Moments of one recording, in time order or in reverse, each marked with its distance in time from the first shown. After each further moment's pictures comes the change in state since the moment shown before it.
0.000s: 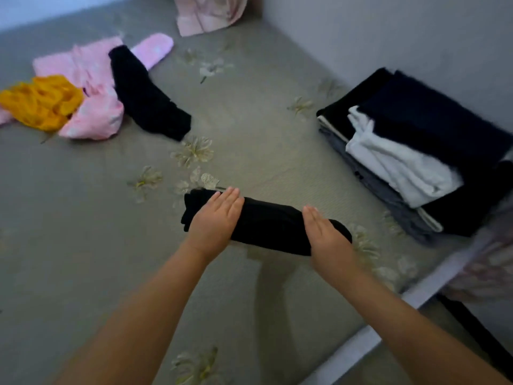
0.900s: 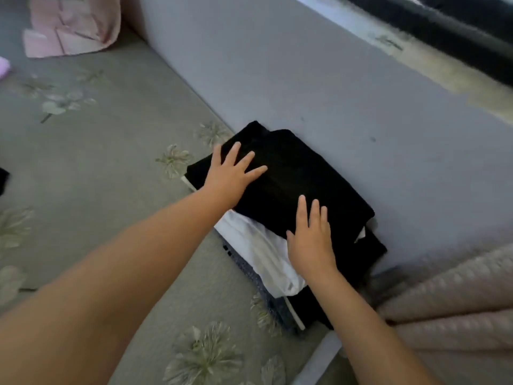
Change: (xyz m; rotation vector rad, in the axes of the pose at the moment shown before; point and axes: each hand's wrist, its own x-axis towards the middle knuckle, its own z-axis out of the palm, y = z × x) left_hand 0.430 0.157 0.095 0.126 -0.363 0.086; right_hand 0.105 0.336 -0.048 -0.054 -0.282 0.575
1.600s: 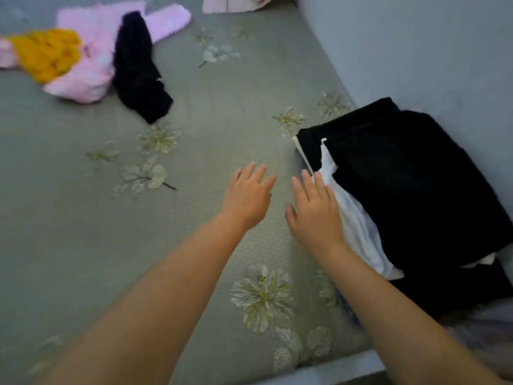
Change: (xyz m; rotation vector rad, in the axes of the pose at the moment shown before) left_hand -0.178 -0.008 0.059 -0.322 0.002 -0.576; right_hand -0.037 -0.111 0.035 0.084 -0.027 -0.680
